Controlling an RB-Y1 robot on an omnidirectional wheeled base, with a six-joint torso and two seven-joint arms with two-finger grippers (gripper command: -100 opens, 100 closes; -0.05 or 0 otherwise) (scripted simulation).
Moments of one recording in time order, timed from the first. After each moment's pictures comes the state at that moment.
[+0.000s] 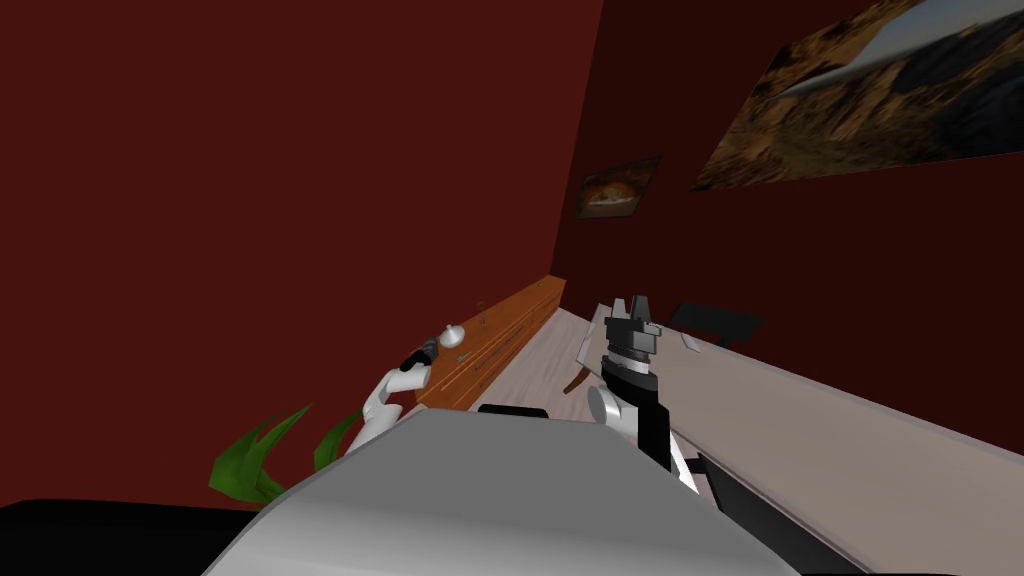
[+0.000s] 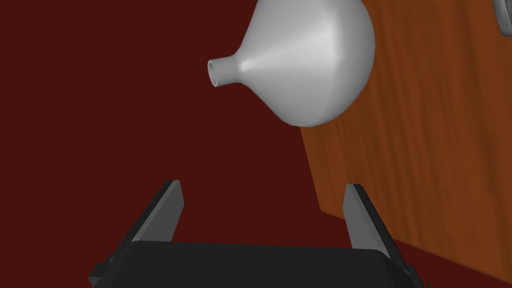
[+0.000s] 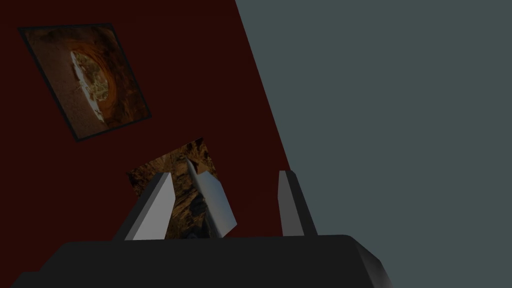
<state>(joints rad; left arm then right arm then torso) 0.17 0.27 0.24 -1.57 0.06 0.49 0.24 0.47 0.04 -0.04 -2.31 -0.10 -0.56 0.14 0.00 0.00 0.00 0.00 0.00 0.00</state>
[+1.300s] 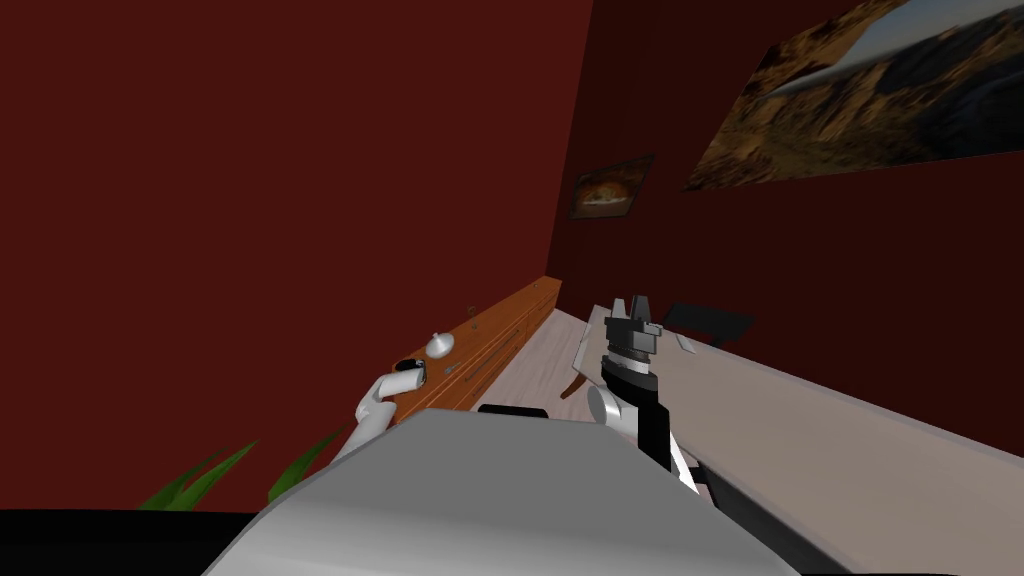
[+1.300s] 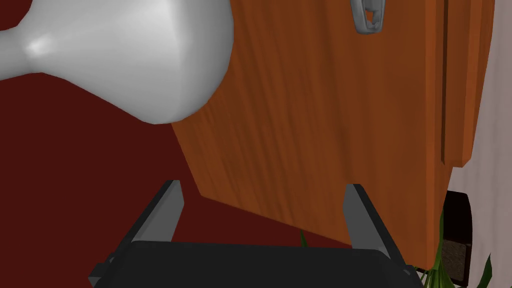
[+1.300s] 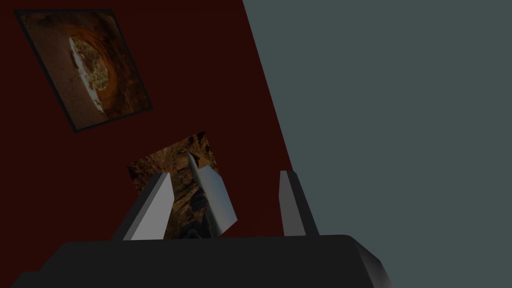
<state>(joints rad) 0.11 0.32 0.32 -1.32 0.10 0.78 0.31 0.47 0.04 -0.04 -2.31 -0.10 -0.56 0.14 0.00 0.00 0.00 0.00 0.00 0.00</state>
